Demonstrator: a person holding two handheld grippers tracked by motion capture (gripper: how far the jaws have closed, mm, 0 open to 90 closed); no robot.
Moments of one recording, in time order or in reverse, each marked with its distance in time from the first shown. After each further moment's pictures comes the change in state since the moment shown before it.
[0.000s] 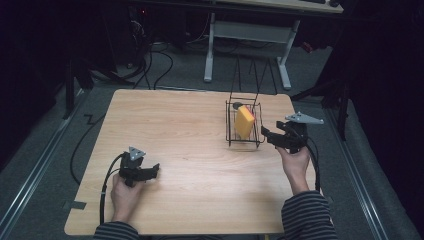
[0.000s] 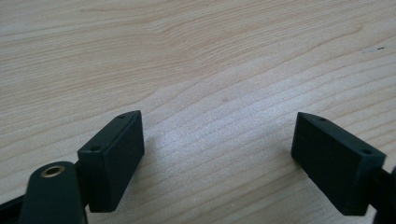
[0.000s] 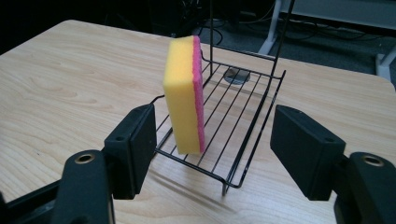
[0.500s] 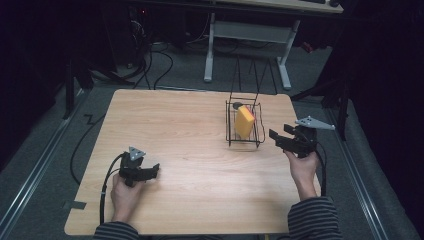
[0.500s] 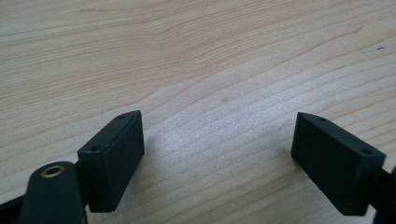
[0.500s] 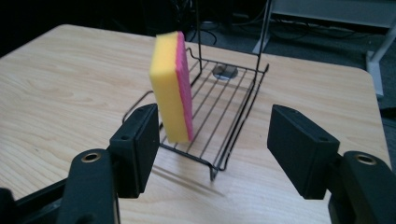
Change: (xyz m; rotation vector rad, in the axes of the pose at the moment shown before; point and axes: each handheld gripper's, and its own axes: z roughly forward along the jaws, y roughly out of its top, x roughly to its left) left arm 0.000 0.000 0.000 0.000 0.000 0.001; right arm -0.011 -0.011 -0.021 -0.009 -0.024 0.025
